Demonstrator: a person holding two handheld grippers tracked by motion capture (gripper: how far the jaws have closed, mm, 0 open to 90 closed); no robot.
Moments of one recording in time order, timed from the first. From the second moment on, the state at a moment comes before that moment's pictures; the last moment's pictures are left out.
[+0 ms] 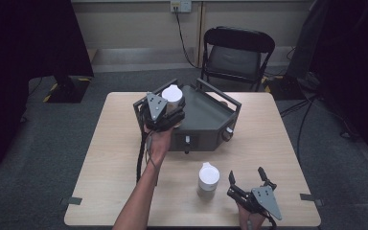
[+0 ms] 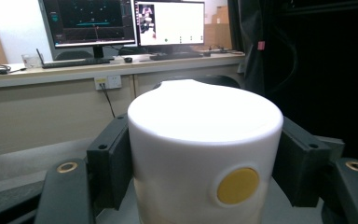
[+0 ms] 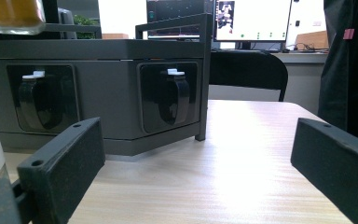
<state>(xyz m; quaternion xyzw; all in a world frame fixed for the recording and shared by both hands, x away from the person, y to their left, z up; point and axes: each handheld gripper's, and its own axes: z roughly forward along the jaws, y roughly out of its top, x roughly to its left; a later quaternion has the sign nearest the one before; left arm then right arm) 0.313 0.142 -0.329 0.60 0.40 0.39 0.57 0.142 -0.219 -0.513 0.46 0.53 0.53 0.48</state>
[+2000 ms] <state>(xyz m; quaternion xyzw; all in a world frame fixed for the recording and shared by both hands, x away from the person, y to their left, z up) 0.311 0.129 -0.357 0.58 0.43 0.40 0.56 0.142 -0.219 -0.513 0.46 0.53 0.53 0.48</state>
